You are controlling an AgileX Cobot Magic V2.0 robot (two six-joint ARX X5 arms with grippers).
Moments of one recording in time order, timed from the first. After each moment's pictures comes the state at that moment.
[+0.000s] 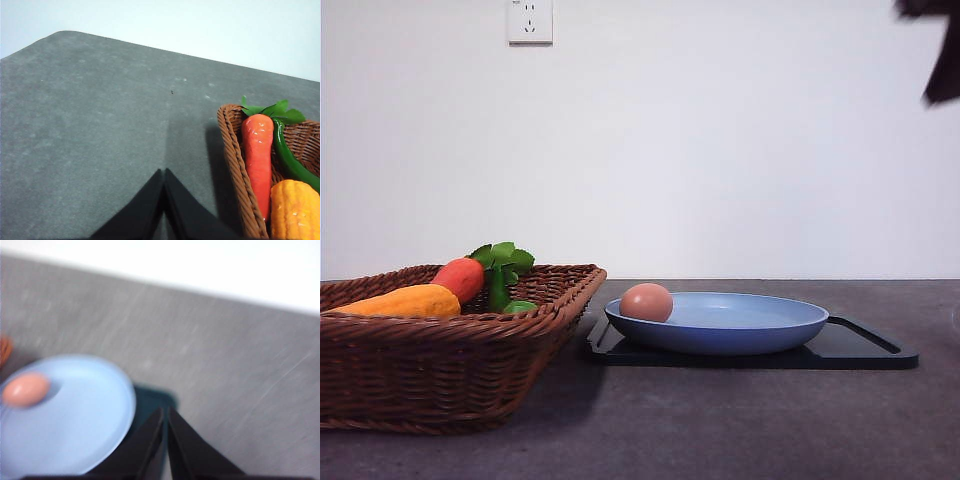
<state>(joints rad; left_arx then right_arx) -0.02 0.00 0.03 -0.19 -0.05 -0.19 0.49 0.64 0.52 -0.16 0.34 0.04</state>
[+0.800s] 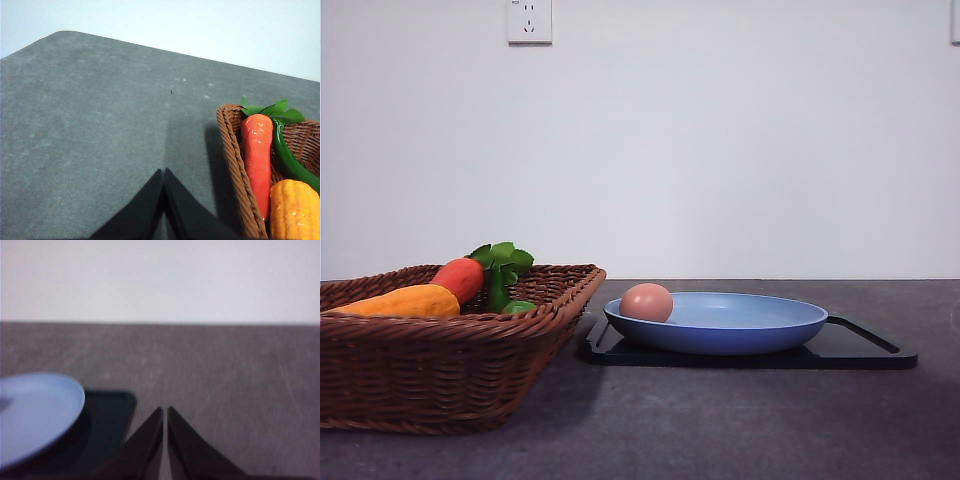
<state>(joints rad) -0.02 0.00 0.03 -0.19 -0.05 -0.19 0.06 0.06 0.02 -0.02 -0.03 0.06</state>
